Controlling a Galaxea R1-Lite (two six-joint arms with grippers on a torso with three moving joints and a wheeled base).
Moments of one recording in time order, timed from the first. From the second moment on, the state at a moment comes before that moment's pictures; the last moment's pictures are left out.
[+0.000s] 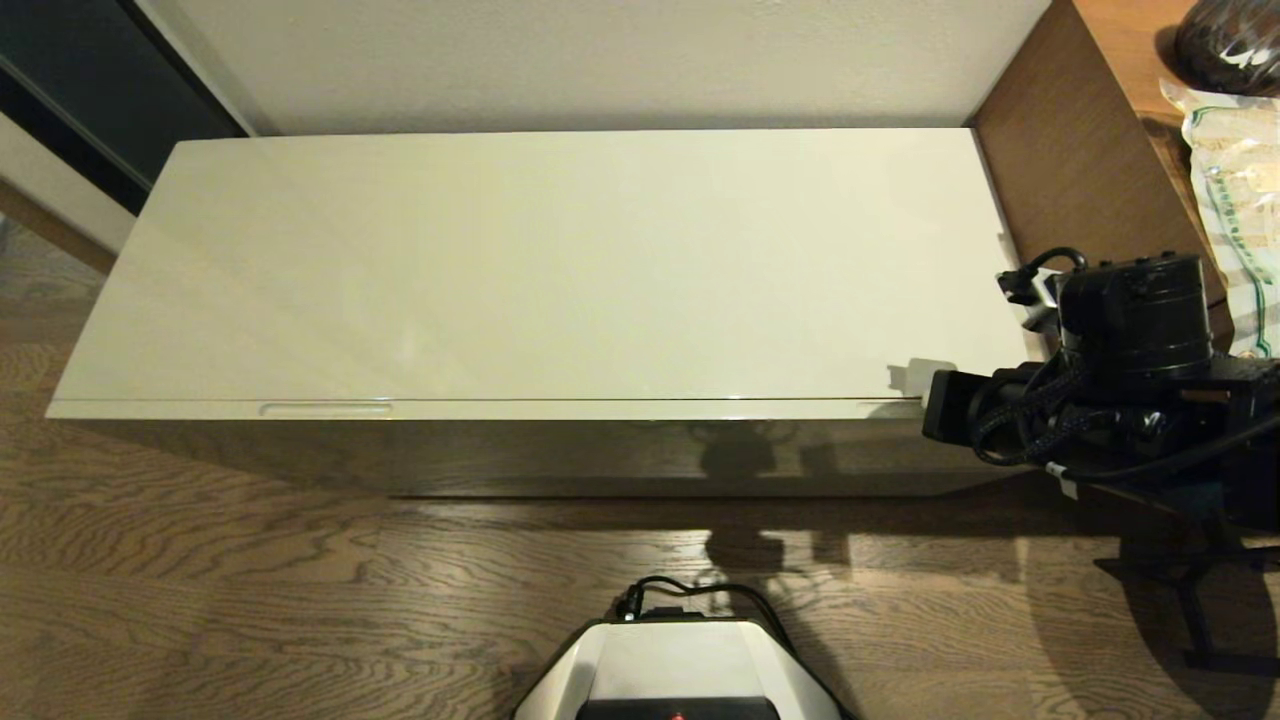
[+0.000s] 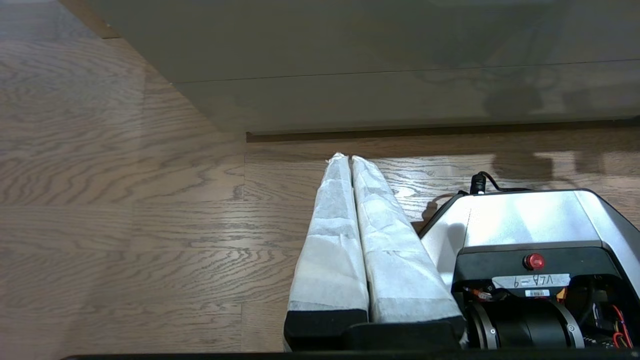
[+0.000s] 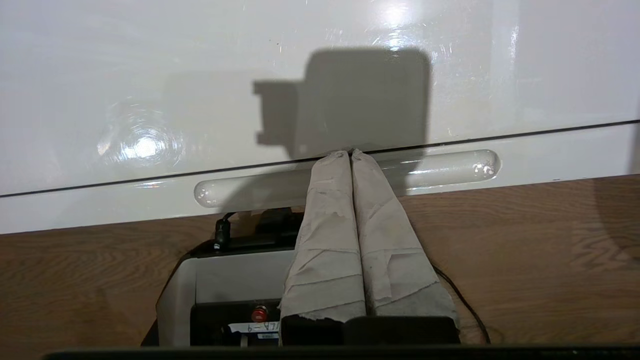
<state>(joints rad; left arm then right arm) 0.00 0.00 0.00 0.02 0.00 0.04 0.42 1.61 -0.89 -0.23 -0.33 0.36</state>
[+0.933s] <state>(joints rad) 0.00 0.00 0.00 0.02 0.00 0.04 0.43 1.55 -0.68 -0.22 -0.25 0.40</state>
